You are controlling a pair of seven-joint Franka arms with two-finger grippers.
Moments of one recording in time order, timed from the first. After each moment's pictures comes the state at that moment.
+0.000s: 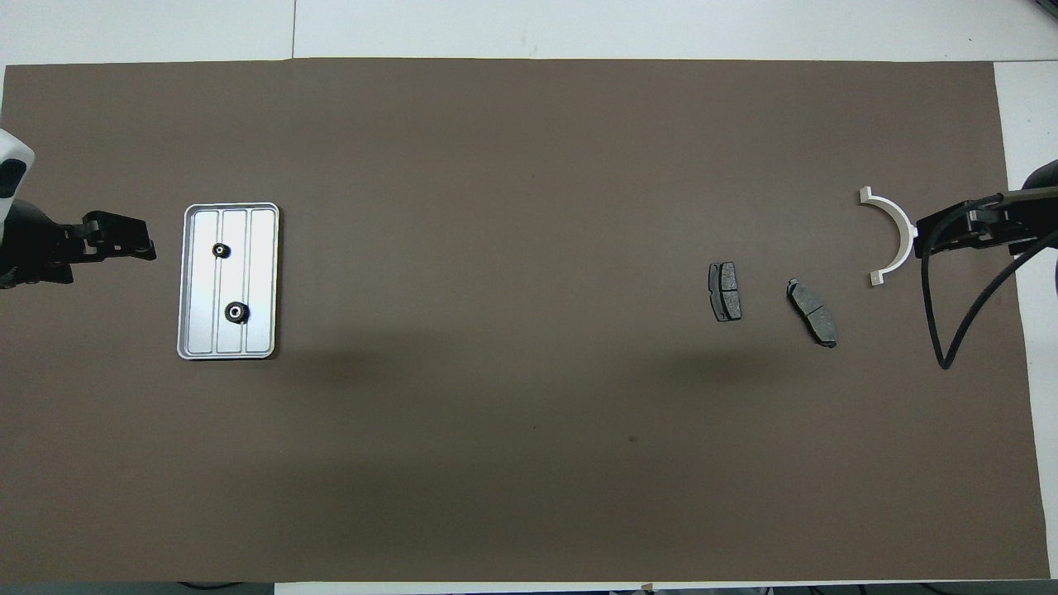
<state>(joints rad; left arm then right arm) 0.02 -0.05 -0.03 -1.85 -0.01 1.85 -0.20 -0.03 0.05 -0.01 -1.58 -0.04 1.58 -0.03</state>
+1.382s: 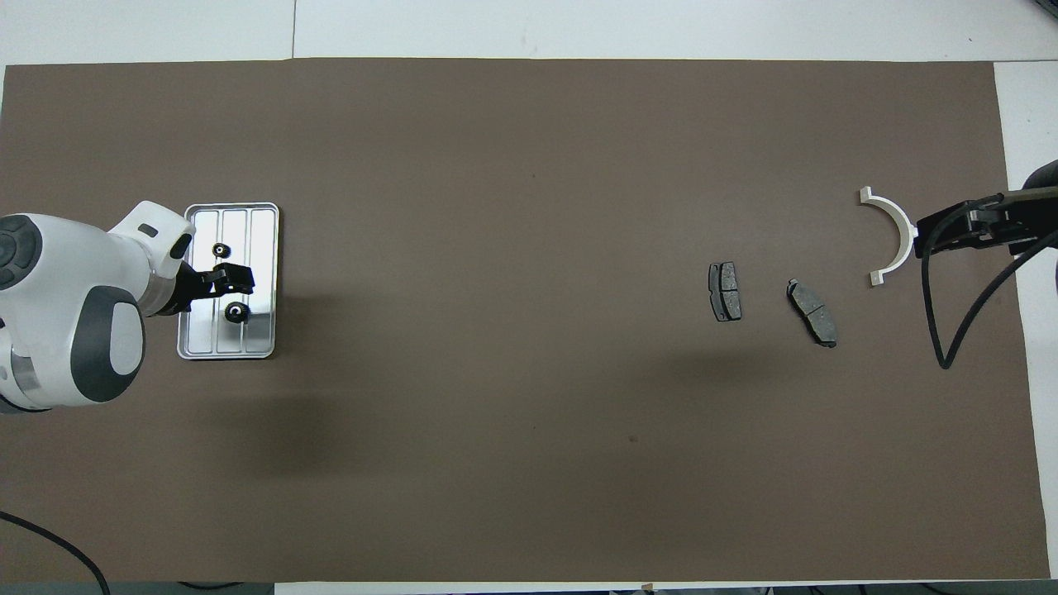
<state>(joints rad) 0.02 0.13 -0.03 -2.18 -0.01 2.34 -0.20 -0.03 0.05 -0.01 -1.58 -0.04 1.58 -0.03</state>
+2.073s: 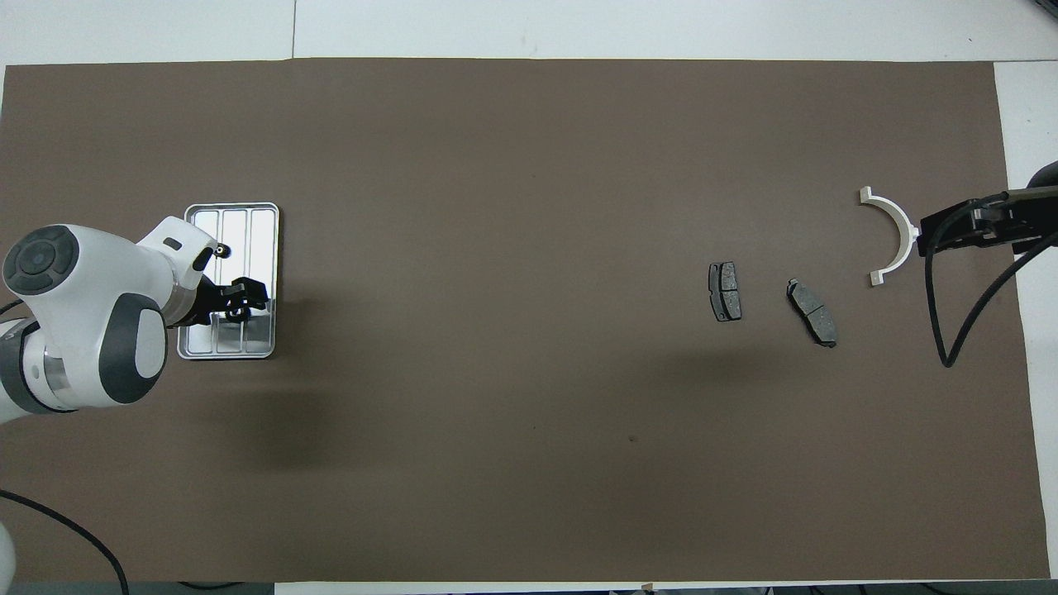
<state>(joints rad) 0.02 0.17 -0.03 -2.22 -0.01 2.36 -0.20 -0.03 0.05 -0.01 -1.59 -0.04 1.58 -0.03</state>
